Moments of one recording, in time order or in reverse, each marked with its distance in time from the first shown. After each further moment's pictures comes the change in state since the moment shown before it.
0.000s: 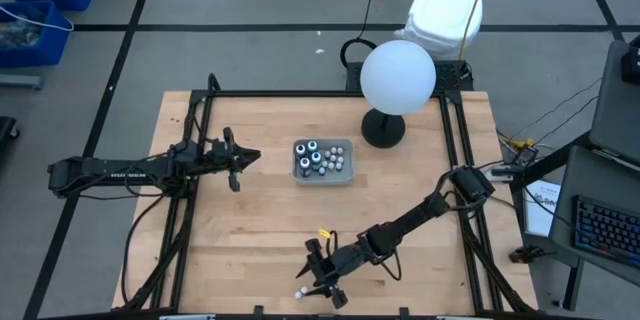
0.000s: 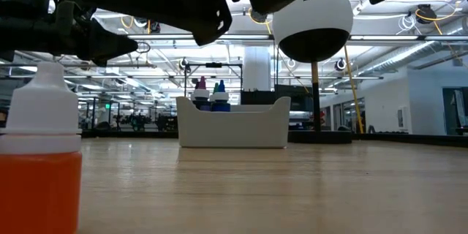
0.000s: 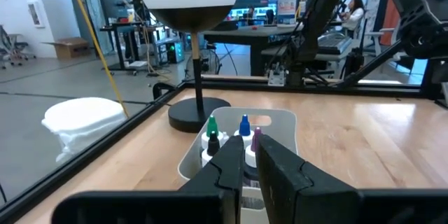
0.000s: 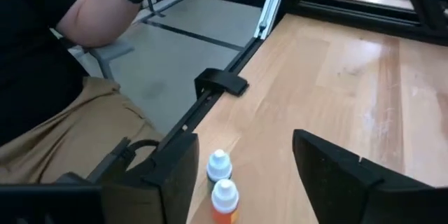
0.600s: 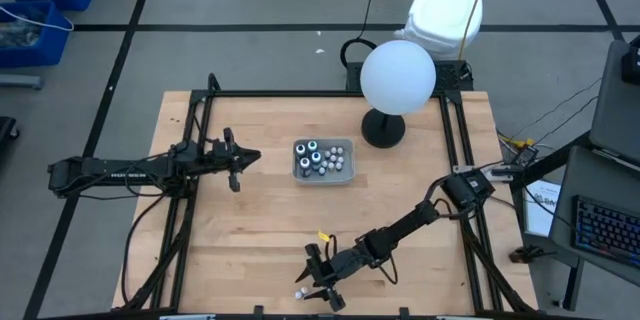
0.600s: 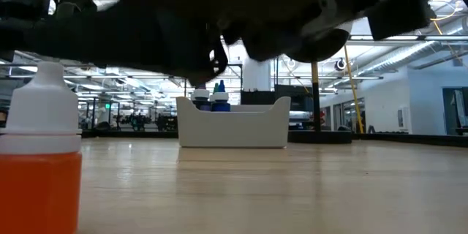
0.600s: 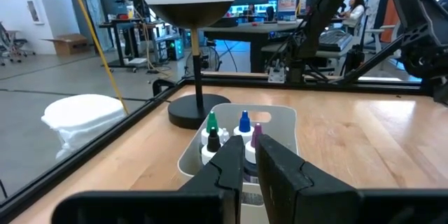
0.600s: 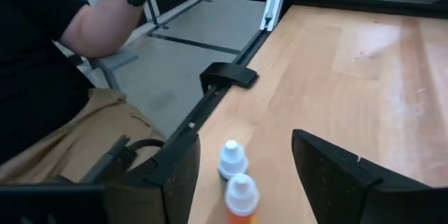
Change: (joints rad) left arm 0.000 0.000 0.000 -0.013 0.000 -0.002; right arm 0.005 0.100 0.000 0.134 0.001 0.080
